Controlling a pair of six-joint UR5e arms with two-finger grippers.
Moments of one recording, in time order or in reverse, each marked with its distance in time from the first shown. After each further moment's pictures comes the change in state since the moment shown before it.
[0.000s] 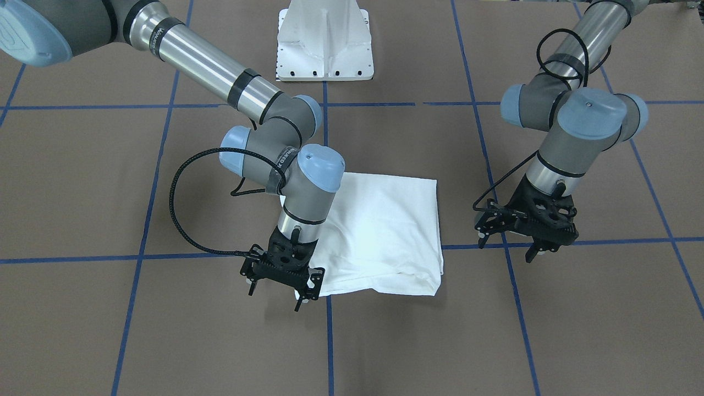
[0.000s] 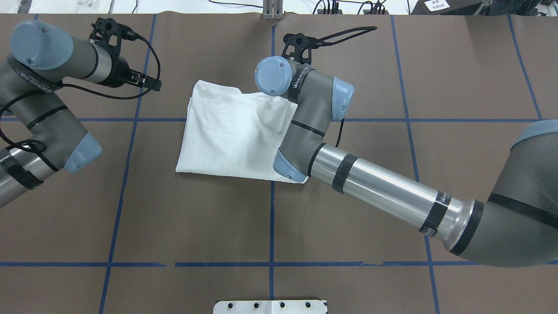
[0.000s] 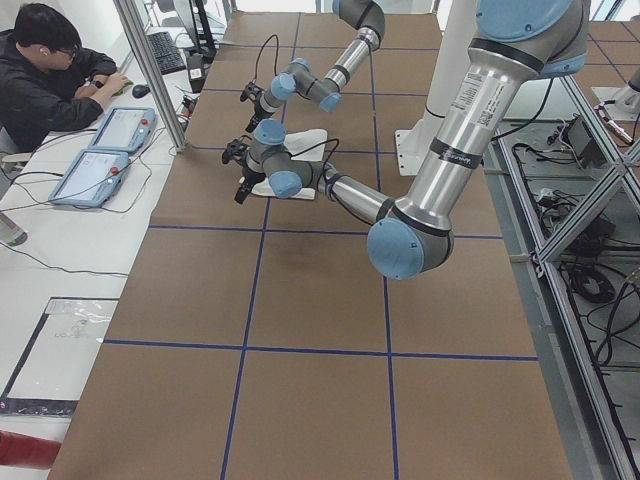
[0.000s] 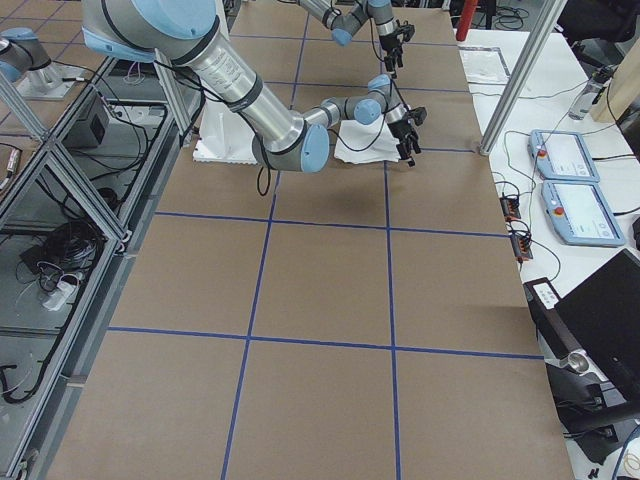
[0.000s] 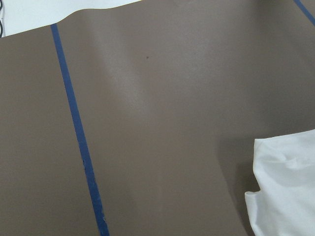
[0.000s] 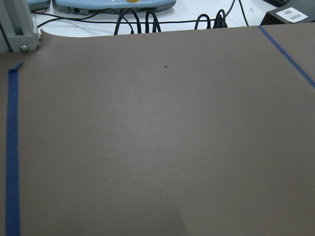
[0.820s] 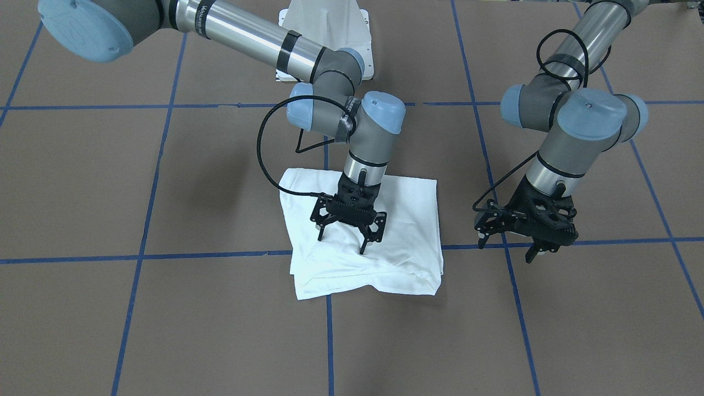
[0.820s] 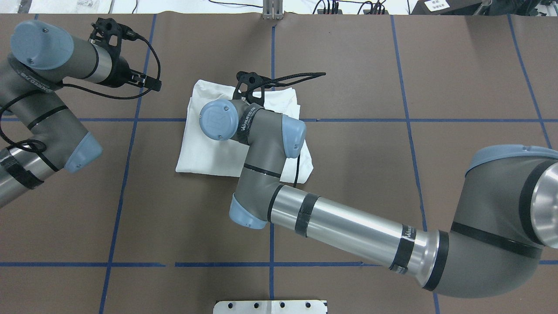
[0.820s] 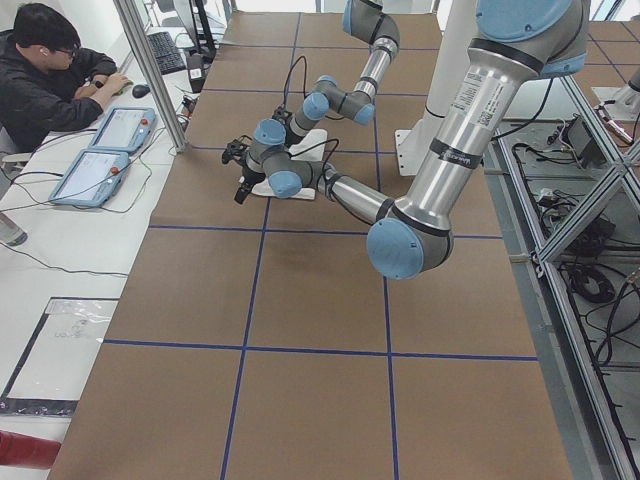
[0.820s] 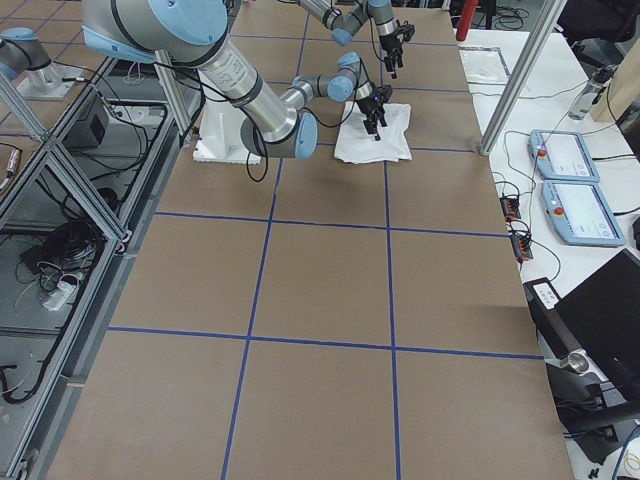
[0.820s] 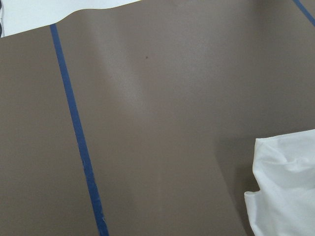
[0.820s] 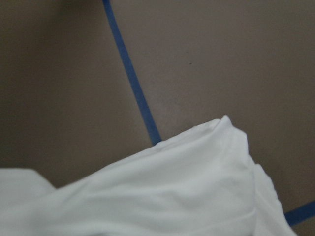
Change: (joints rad) left arm 0.000 -0.001 0.004 0.000 0.000 0.002; right arm -0.146 0.079 -0.016 -0.065 -0.064 0.165
